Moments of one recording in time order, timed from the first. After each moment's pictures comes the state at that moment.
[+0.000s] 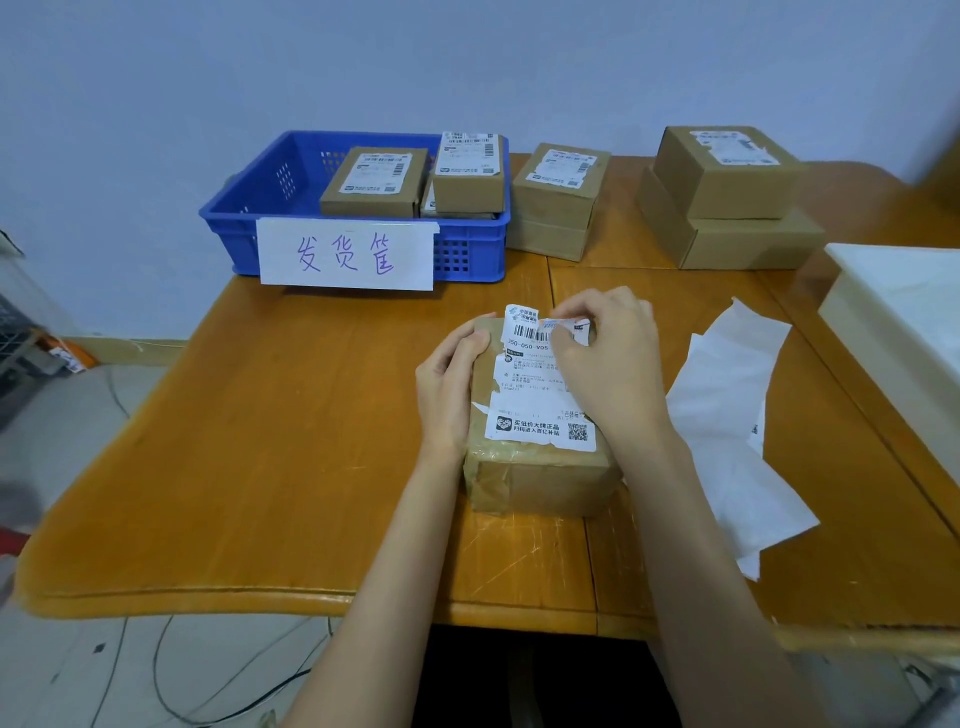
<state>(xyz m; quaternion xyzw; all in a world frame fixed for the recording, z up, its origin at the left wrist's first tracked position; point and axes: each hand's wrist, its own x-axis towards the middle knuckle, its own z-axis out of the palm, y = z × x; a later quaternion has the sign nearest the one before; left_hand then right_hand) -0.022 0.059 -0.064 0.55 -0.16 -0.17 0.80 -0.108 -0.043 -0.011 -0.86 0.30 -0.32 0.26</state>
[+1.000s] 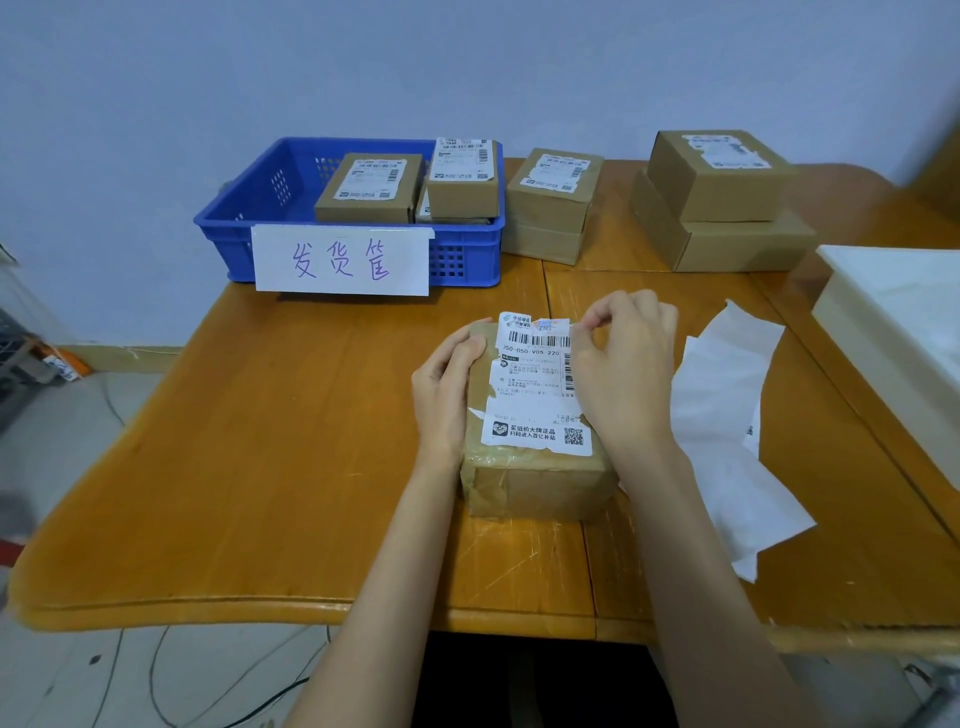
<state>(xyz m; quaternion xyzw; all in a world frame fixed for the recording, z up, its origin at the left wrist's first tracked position) -0.020 0.059 -0.067 0.56 -0.16 -0.16 0.80 -0.113 -0.043 -0.016 -0.83 0.36 -0.37 0.22</state>
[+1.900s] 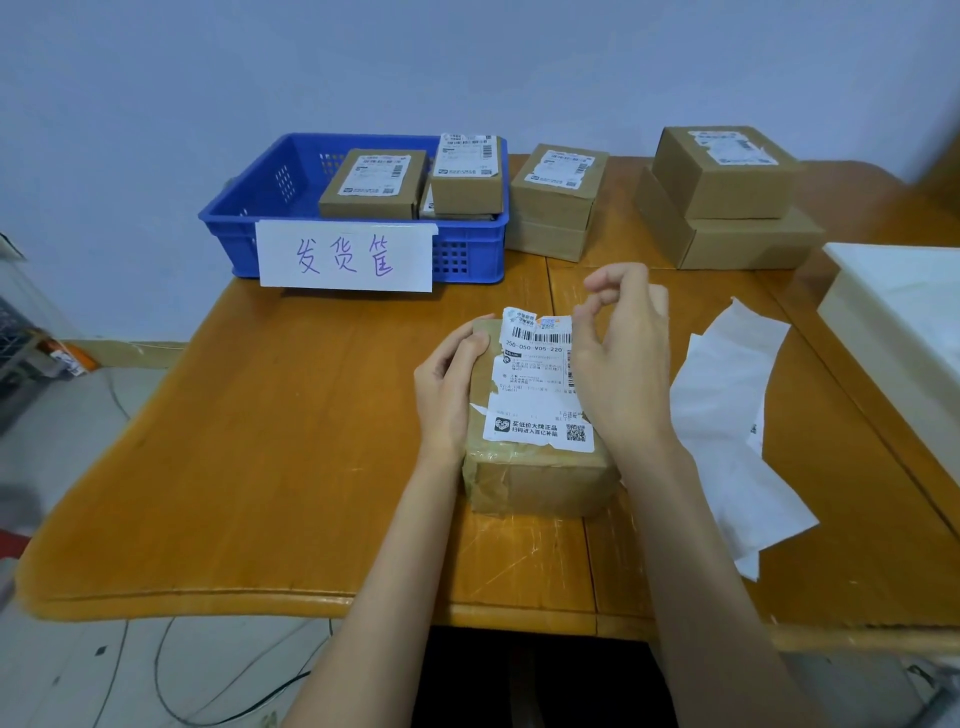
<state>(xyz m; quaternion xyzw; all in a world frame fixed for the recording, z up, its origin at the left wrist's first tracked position) -0.019 0.058 -0.070 0.57 -0.16 -0.17 0.79 -0.114 -0.034 -0.006 -0.81 0.28 -0.42 0.29</state>
